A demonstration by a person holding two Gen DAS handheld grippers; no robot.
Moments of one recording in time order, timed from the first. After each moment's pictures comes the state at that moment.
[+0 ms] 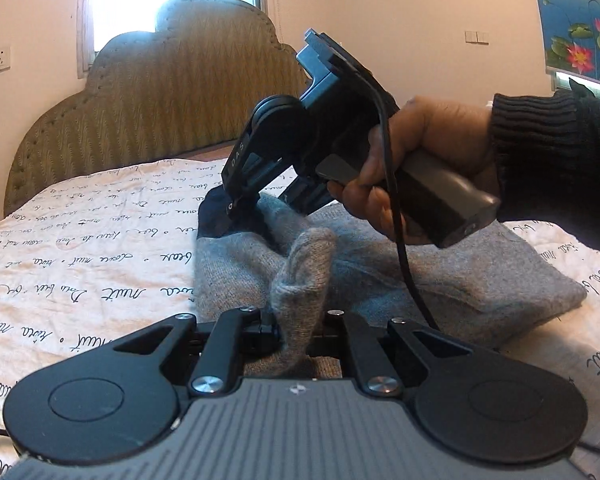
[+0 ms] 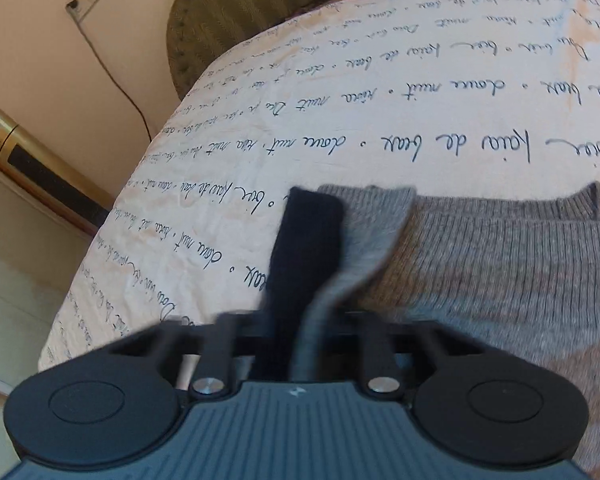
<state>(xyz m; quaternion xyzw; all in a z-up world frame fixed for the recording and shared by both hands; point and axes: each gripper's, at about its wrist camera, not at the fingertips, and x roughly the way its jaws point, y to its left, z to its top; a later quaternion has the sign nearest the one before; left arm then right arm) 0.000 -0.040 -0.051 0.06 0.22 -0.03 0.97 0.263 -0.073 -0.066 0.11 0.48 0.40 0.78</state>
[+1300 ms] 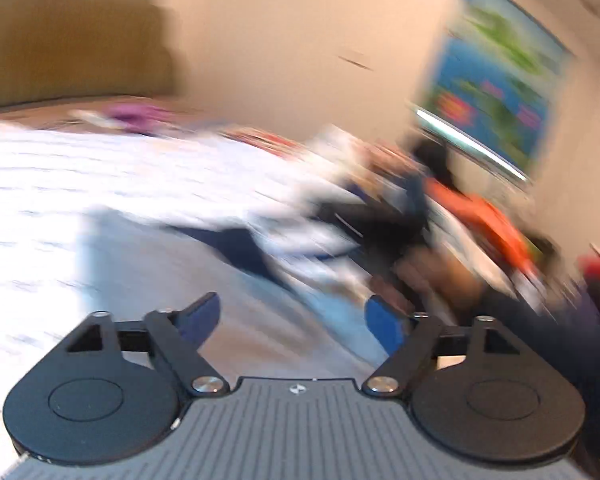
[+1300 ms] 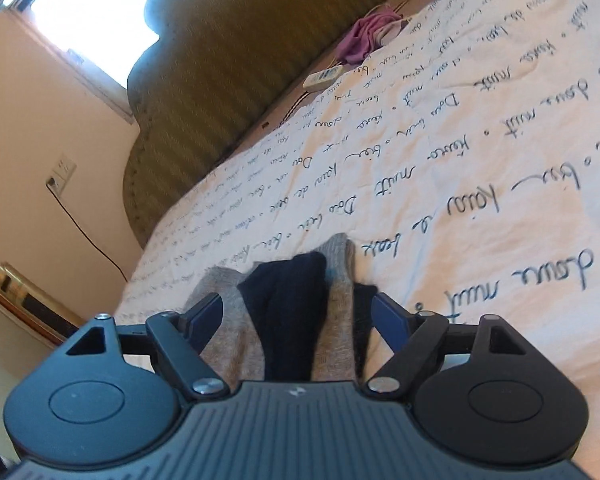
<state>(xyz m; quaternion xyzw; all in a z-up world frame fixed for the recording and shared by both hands) 0.088 -0.052 0.007 -0.12 0.27 -0.24 0.92 0.257 -0.378 -0.077 0.27 0.39 0.28 0.84</state>
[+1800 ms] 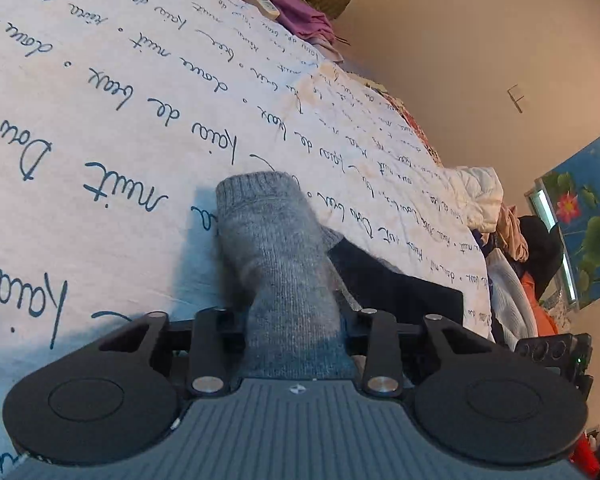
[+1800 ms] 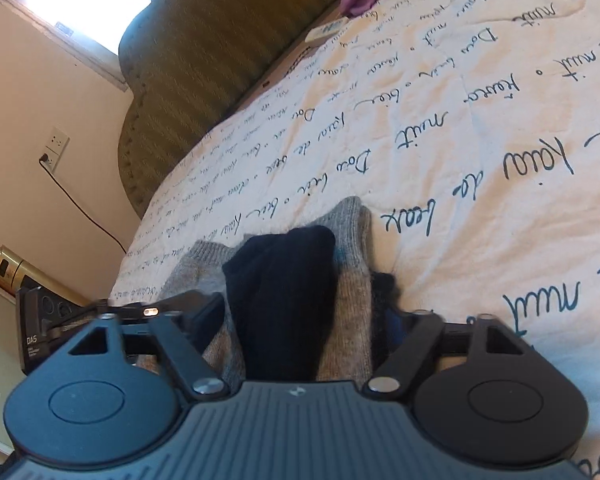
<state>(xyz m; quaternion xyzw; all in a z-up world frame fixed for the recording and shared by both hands) 0.261 0.001 -0.084 -0.31 0.41 -0.15 0.84 0.280 -0.335 -0.111 0.27 0.42 0.32 0.80</state>
